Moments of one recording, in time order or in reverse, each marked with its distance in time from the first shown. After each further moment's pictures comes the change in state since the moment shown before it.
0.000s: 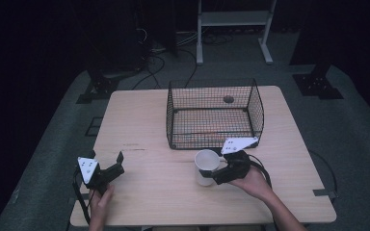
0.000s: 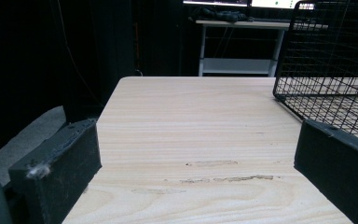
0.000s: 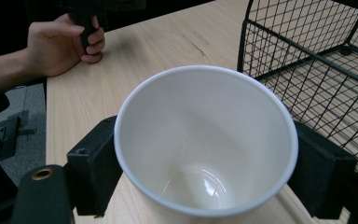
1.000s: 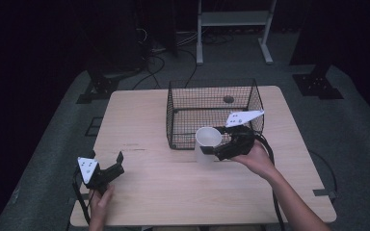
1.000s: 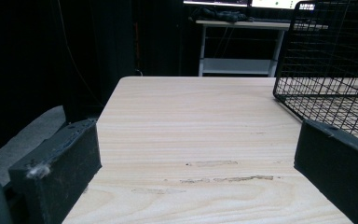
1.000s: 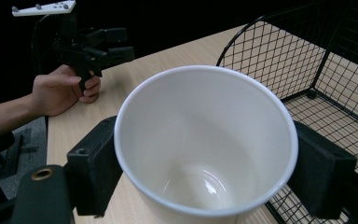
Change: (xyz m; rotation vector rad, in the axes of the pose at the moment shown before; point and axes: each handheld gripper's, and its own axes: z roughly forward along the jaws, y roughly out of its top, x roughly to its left) left arm 0.000 0.000 0.000 0.000 0.000 -0.002; right arm -0.029 0.057 -0.023 -0.048 0.008 0.007
